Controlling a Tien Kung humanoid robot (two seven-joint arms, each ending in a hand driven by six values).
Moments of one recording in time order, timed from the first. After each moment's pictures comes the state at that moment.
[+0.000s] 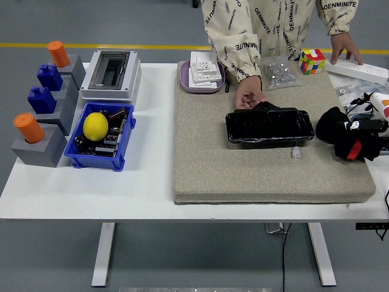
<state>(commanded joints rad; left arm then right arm) 0.00 0.14 -1.49 -0.18 1.25 0.03 0.16 0.60 -0.46 1.05 0.70 -1.98 -0.13 0.17</state>
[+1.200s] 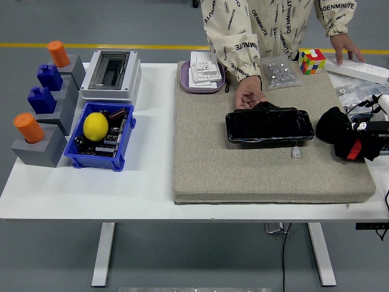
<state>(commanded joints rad) 0.00 0.13 -1.50 -0.18 1.25 0.03 0.17 0.60 -0.47 1.08 0.69 -2.00 -0.12 0.17</state>
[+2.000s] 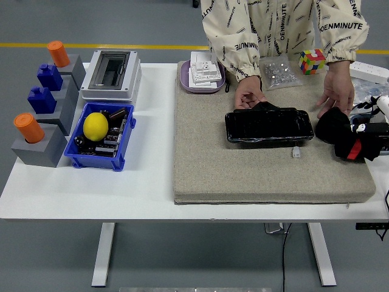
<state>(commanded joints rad) 0.00 0.14 -1.50 -0.18 1.26 0.03 0.17 0.59 -0.47 1.07 0.69 -2.00 -0.11 0.17</state>
